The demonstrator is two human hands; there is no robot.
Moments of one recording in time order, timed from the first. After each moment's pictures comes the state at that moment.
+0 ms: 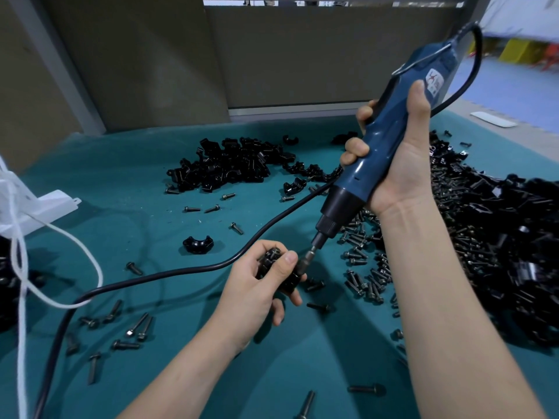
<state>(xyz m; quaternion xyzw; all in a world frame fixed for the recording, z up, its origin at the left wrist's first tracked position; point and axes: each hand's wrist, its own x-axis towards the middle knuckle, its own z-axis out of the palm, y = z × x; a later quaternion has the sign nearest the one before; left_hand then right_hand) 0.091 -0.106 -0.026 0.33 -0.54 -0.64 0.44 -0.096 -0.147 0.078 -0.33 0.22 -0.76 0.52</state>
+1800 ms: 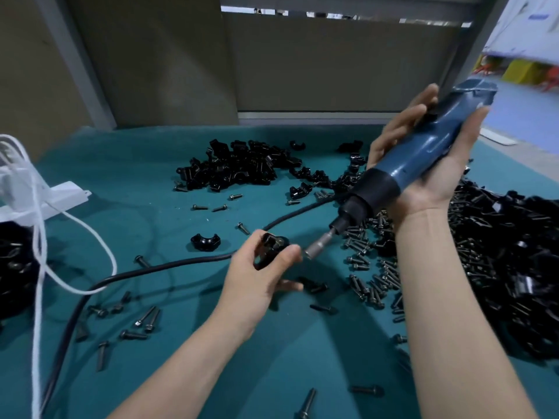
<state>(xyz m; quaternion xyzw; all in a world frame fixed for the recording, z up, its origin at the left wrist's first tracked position) 0.089 -0.111 -0.020 0.36 -0.46 -0.65 0.48 -0.103 -0.144 0.083 -0.24 -0.05 -0.76 0.60</state>
